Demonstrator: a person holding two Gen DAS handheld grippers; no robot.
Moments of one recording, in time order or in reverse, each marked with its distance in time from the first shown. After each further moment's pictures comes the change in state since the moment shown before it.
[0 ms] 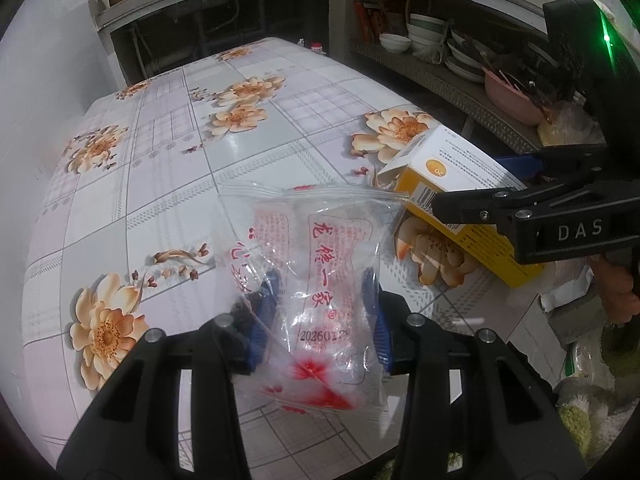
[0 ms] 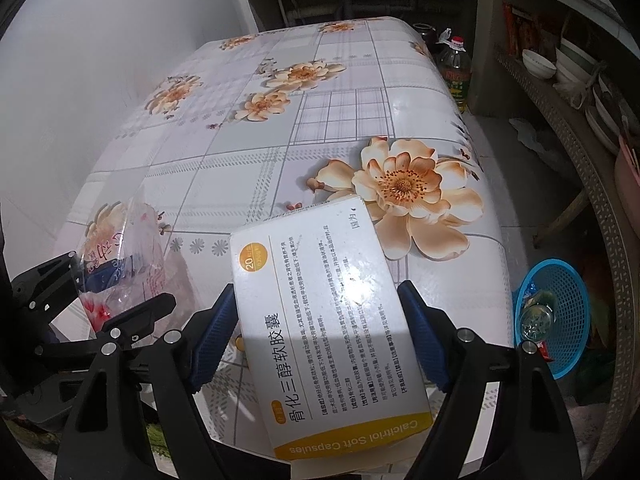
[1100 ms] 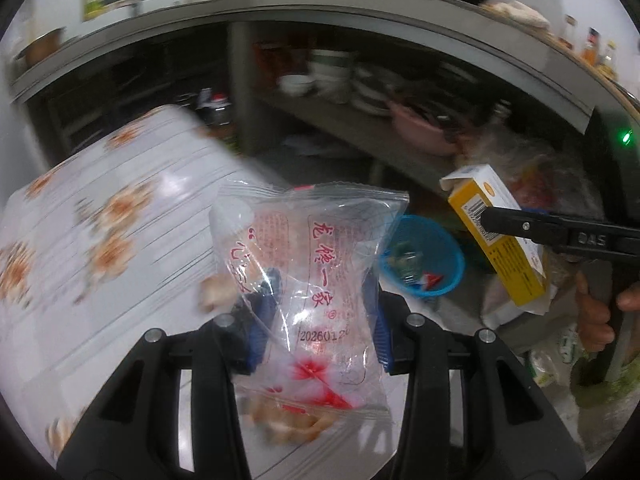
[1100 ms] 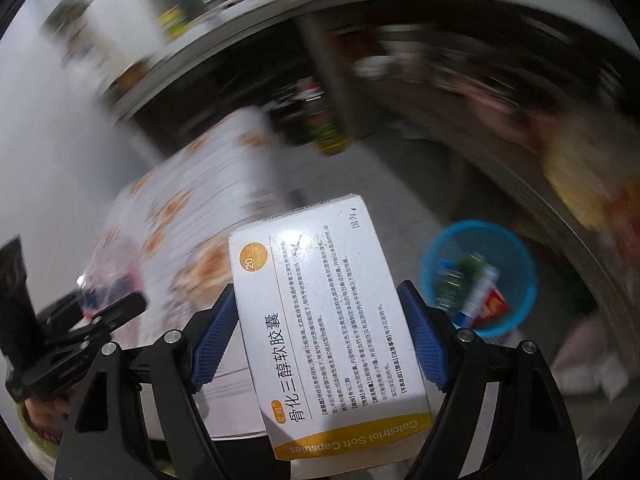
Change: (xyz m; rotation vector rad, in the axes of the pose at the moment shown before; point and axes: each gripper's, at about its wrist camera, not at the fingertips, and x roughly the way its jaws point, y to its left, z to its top) left arm 0.006 -0.108 0.115 0.177 -0.107 -0.283; right arm -0.118 -0.190 -0.068 0.545 -0.288 -0.119
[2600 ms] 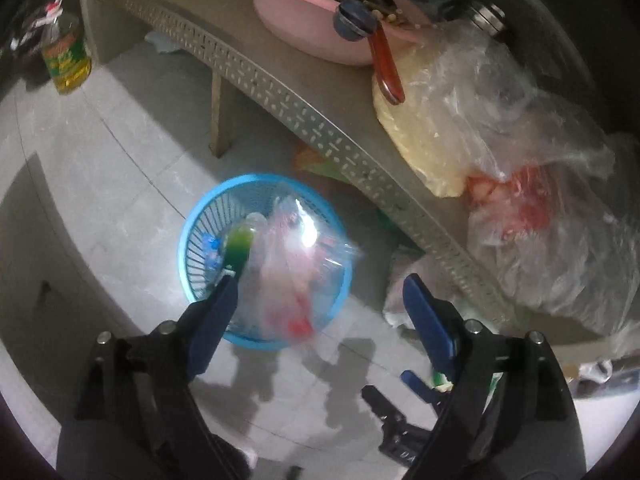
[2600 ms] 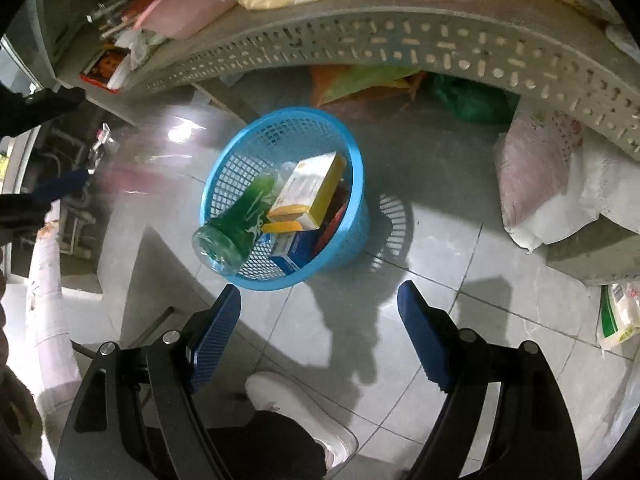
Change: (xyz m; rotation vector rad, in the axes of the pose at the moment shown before) left arm 0.324 -0.202 0.108 -0.096 0.457 -0.308; right arm 0.097 -0.257 -0.105 0.575 0.095 -0.240
